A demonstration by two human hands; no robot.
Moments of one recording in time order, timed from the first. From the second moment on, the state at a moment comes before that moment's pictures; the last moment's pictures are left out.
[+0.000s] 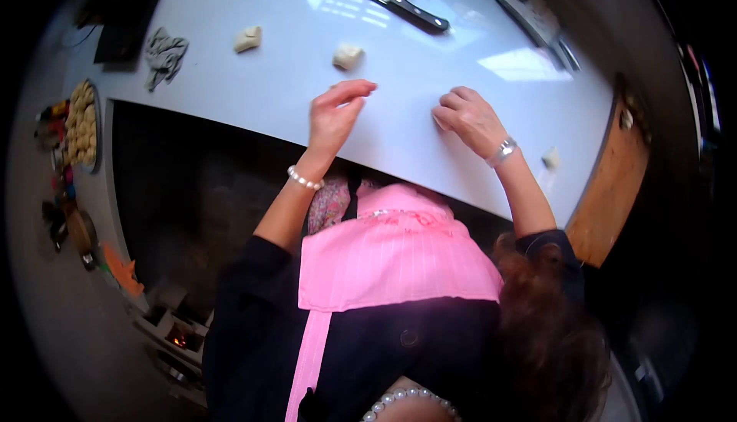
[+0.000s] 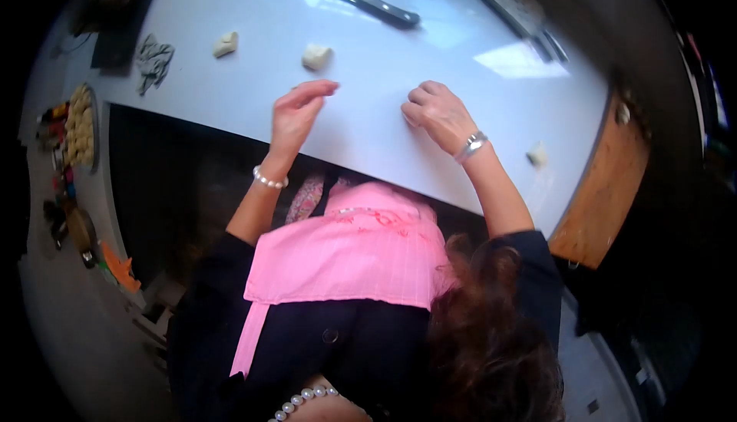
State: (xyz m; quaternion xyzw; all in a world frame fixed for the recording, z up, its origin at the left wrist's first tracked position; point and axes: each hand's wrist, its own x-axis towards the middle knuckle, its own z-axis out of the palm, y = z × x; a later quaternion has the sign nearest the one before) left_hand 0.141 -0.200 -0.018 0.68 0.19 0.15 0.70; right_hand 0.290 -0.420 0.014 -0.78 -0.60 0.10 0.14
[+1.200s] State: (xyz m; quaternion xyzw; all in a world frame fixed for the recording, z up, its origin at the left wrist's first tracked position) left_hand 0.191 -0.287 -0.049 0.74 0.02 0.04 0.67; right_hand 0.208 -0.464 -0.024 -0.73 -0.02 0.23 0.64
